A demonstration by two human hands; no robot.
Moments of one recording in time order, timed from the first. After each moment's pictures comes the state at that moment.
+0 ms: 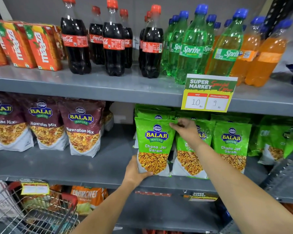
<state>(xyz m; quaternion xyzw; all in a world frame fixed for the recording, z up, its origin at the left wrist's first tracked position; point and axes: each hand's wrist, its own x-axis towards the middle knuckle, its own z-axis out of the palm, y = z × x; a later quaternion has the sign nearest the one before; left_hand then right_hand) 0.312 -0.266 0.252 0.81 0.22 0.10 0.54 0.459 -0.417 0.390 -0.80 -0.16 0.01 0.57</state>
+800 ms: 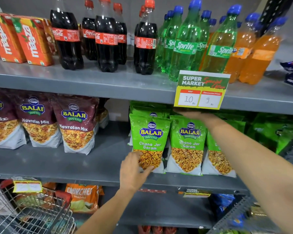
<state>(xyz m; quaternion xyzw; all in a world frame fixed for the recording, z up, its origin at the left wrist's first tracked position) 0.296 -0.294 0.266 0.90 0.17 0.26 0.31 0.512 -0.436 0.450 -0.93 -0.24 0.22 0.20</state>
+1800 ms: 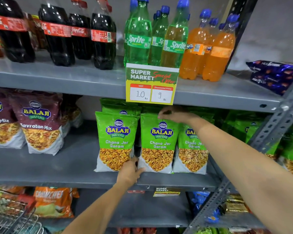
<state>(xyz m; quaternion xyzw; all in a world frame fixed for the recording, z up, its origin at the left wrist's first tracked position) 0.369 -0.371 0.241 0.88 0.18 0.05 0.43 0.536 -0.510 0.446 -0.90 -0.35 0.13 0.23</state>
